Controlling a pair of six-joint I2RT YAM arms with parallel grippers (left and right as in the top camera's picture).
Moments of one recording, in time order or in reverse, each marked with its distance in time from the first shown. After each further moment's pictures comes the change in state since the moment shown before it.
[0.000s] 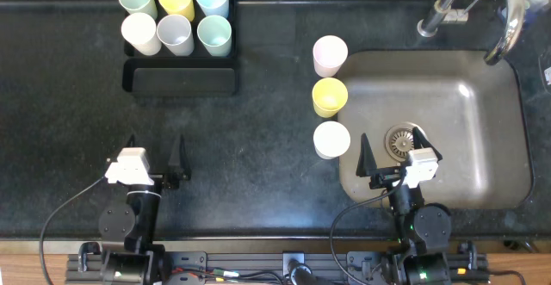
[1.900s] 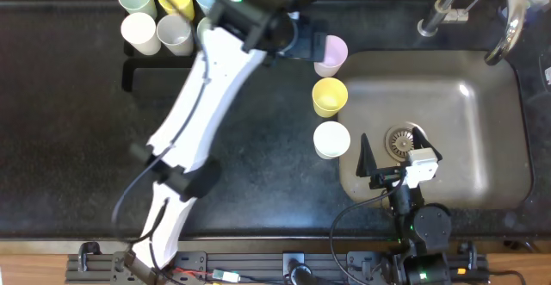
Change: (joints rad) left arm -0.591 2.303 2.830 -1.606 -0.048 -0.403; right arm 0.001 -0.001 0.000 -0.002 0.000 0.000
